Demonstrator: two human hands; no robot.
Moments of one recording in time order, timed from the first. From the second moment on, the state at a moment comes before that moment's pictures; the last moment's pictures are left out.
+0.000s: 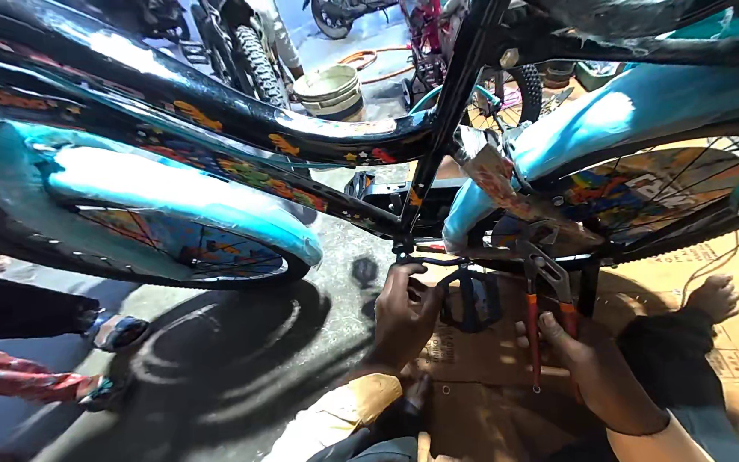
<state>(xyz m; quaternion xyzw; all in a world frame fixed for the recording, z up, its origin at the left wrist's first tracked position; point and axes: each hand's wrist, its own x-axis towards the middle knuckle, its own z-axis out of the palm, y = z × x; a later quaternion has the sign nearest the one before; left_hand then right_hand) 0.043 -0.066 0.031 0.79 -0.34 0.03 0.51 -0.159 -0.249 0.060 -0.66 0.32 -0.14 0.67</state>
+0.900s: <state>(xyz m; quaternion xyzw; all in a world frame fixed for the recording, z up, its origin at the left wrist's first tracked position) 0.105 -0.150 0.105 0.91 -0.39 -0.02 0.12 -0.121 -0.212 0.052 -0.66 0.31 -0.10 0.68</state>
